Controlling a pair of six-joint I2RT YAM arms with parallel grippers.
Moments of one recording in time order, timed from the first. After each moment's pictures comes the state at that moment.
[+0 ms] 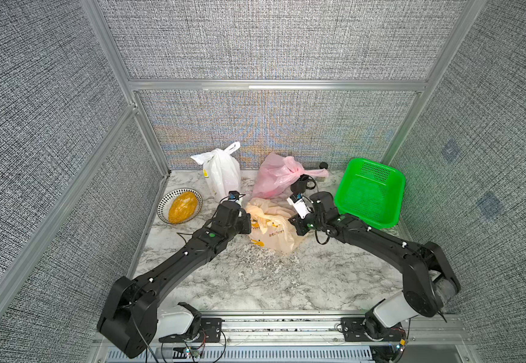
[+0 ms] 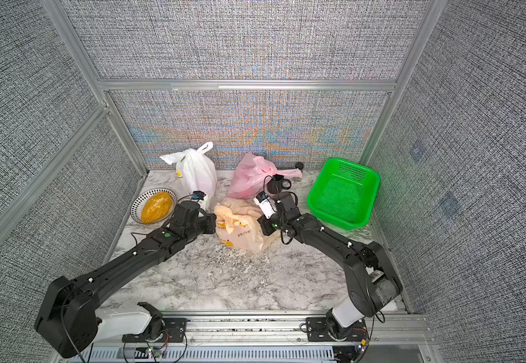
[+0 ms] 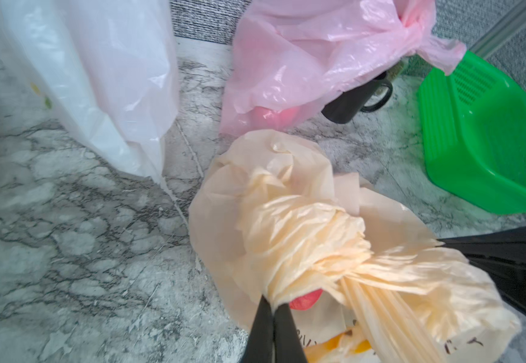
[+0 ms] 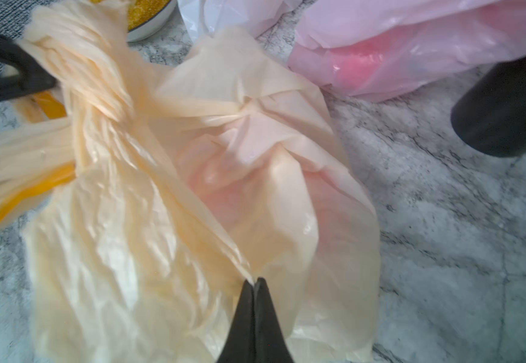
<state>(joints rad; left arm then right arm) -0.55 1.25 0.79 -0.15 -0.07 -0.46 0.52 1.54 1.00 -0.19 -0.26 -0.03</state>
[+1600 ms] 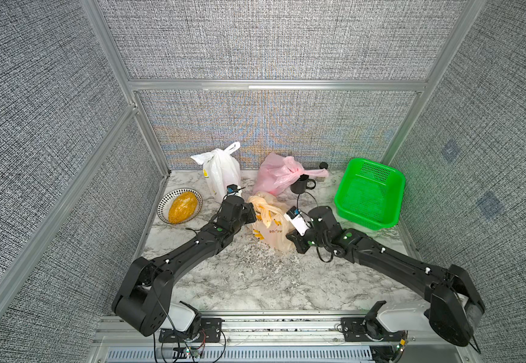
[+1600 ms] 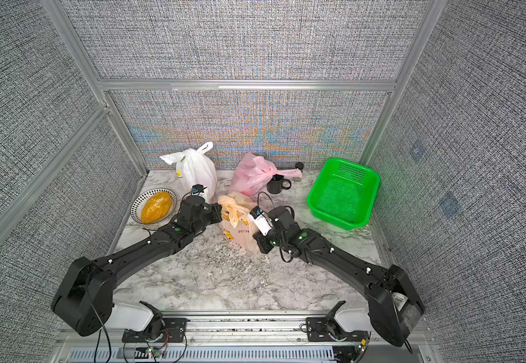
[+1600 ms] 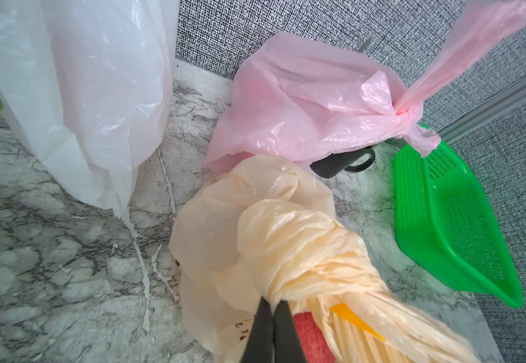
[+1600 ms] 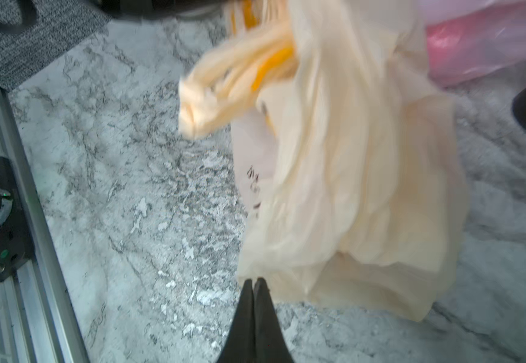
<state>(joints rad) -0.54 1.44 0.86 0.09 -0.05 -0.63 0.71 1.32 0.84 -0.27 -0.23 0.02</state>
